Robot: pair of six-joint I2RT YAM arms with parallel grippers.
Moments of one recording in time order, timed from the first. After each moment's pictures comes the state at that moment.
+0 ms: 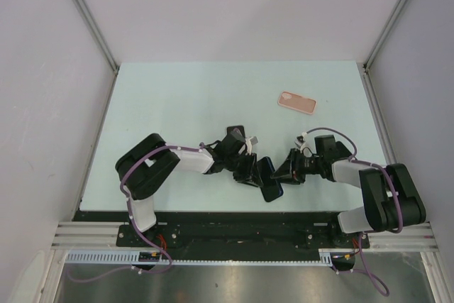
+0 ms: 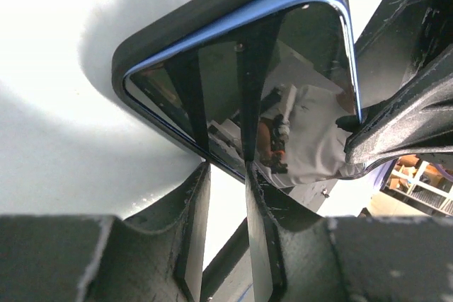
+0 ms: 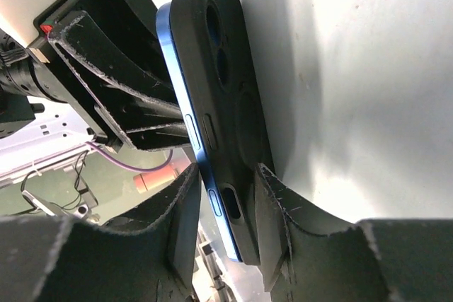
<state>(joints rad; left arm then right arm) -0.85 1.85 0.88 0.12 0.52 -0.80 0.18 1.41 0.41 0.06 -0.96 0.68</state>
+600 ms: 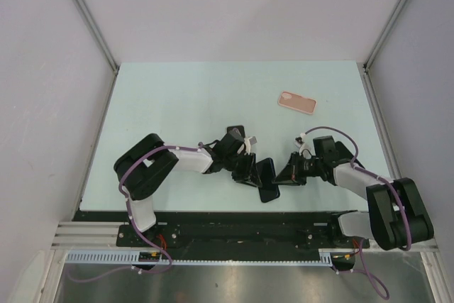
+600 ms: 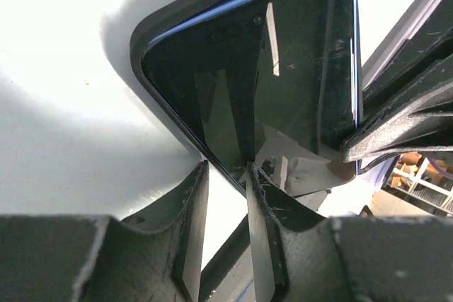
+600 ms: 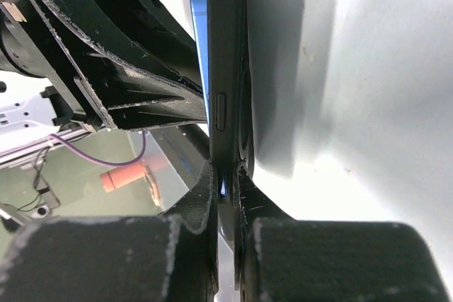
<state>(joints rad) -0.85 1.84 0.87 0.10 0.53 -0.79 0.22 1.30 0.41 -0.08 -0.90 0.61</state>
